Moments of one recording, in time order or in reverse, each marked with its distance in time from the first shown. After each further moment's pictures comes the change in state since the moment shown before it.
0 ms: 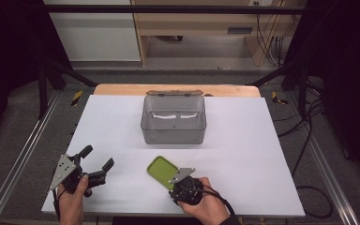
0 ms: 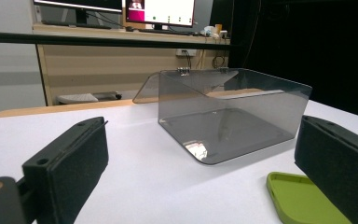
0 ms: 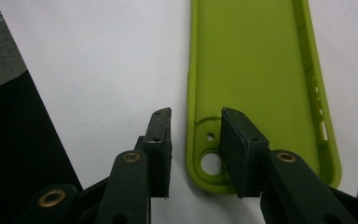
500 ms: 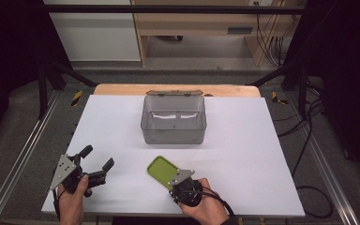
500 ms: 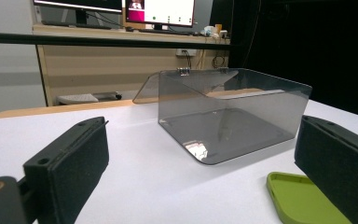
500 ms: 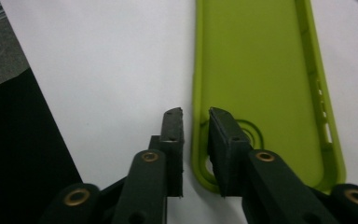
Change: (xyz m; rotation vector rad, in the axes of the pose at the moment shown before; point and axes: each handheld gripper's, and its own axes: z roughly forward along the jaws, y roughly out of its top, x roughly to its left) left arm 0.000 0.000 0.000 0.000 -0.001 0.004; right arm 0.004 -0.002 0.000 -0.011 -0.014 -0.012
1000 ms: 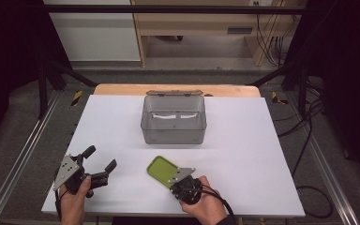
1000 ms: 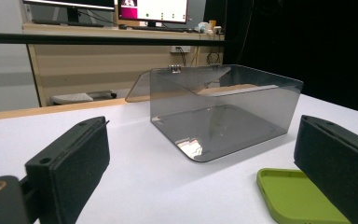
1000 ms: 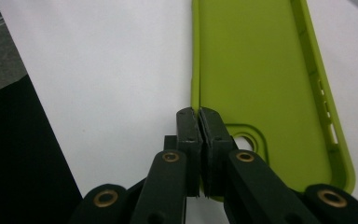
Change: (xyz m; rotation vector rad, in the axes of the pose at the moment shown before) left arm -0.006 0.001 0.002 0.015 -0.022 0.017; right arm -0.007 0.003 0.000 -0.013 0.030 0.010
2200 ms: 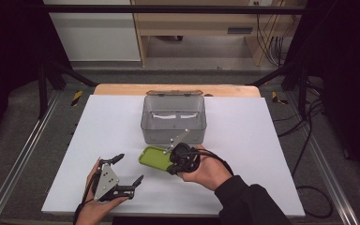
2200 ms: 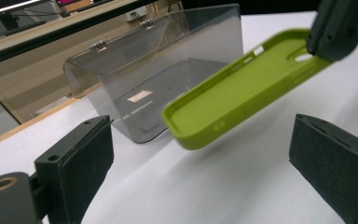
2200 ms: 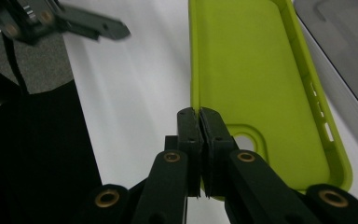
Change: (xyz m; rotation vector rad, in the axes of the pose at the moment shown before) left arm -0.069 -0.010 0.032 0.193 -0.122 0.374; right arm -0.042 0.080 -0.039 0.116 0.185 -0.090
